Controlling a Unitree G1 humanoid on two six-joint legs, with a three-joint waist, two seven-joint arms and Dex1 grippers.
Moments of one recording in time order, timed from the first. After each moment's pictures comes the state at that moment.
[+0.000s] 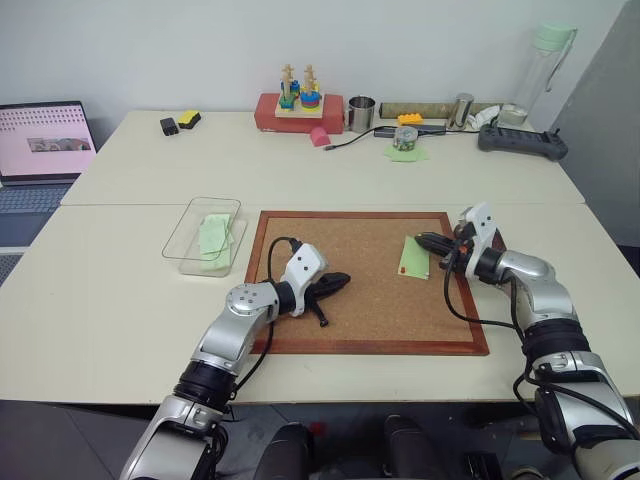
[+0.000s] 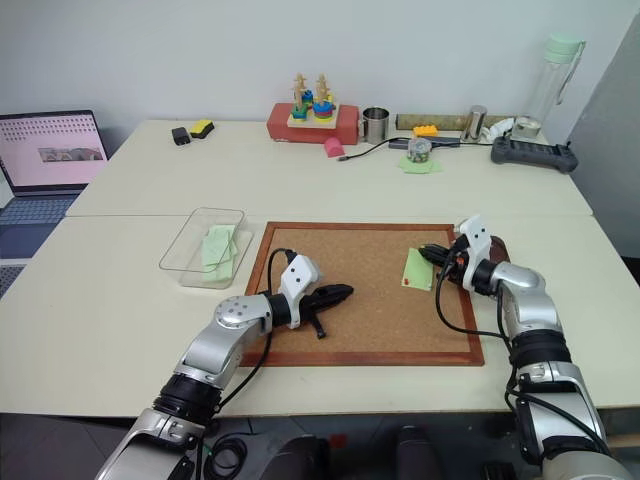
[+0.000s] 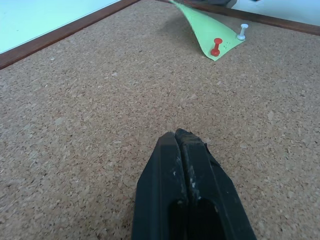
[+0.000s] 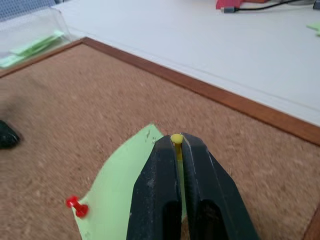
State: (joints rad) left arm -0.43 0.33 -0.23 0.21 -0.15 0.21 -0.80; right arm -0.64 -0.45 -0.06 0.57 0.27 0.17 0.94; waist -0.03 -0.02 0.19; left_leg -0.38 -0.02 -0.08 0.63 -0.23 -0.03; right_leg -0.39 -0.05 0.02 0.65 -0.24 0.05
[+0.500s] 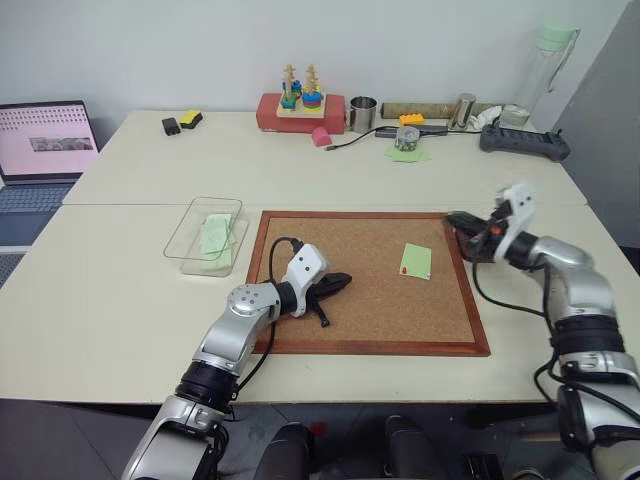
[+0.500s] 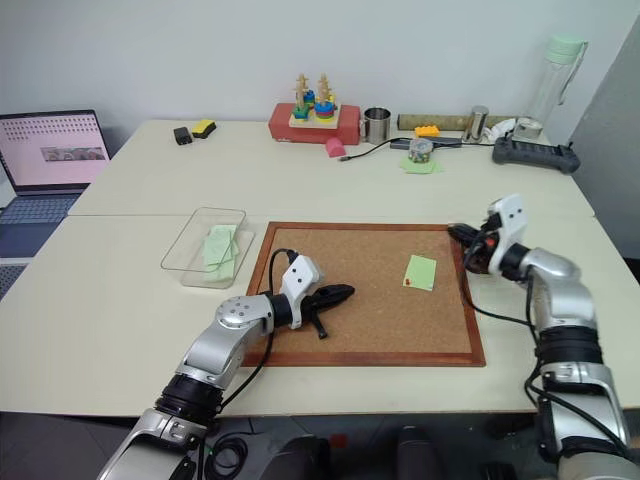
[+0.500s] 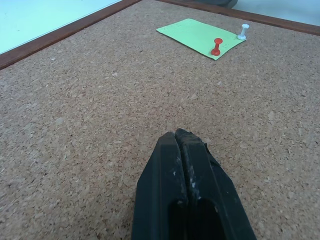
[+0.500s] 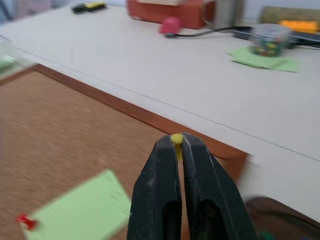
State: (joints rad) left arm -0.42 0.33 -0.23 0.21 -0.15 0.21 -0.79; right arm -0.61 -0.60 -0.15 0.49 0.29 0.27 0.83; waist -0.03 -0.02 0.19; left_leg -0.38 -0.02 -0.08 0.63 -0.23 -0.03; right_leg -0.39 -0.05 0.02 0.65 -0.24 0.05
